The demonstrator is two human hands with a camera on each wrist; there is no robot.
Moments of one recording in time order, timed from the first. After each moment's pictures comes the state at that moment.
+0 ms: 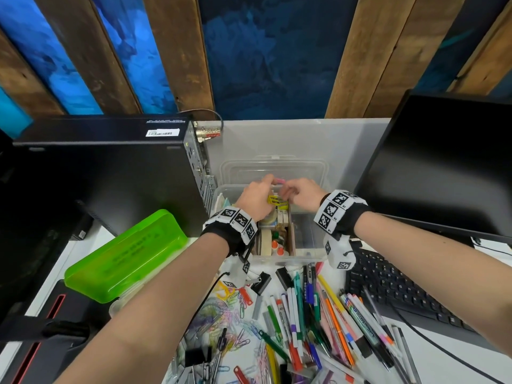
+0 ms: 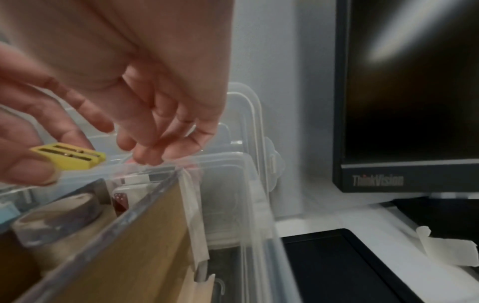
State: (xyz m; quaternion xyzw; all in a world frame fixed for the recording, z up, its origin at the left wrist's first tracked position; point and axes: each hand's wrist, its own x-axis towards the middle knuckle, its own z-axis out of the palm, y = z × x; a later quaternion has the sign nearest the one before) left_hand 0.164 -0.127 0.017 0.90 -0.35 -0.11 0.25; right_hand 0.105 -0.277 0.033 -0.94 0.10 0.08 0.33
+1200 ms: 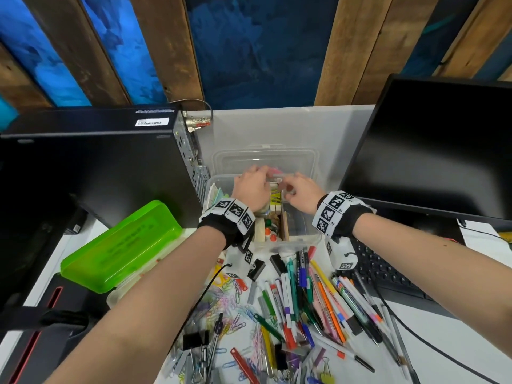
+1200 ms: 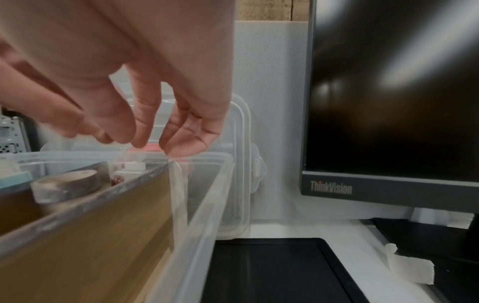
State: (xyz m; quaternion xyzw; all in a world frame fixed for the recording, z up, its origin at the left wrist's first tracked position) left_hand 0.142 -0.131 0.027 0.92 -0.34 -0.02 0.21; right_hand 0.065 -0.265 0.036 -0.96 0.10 0.05 0.25
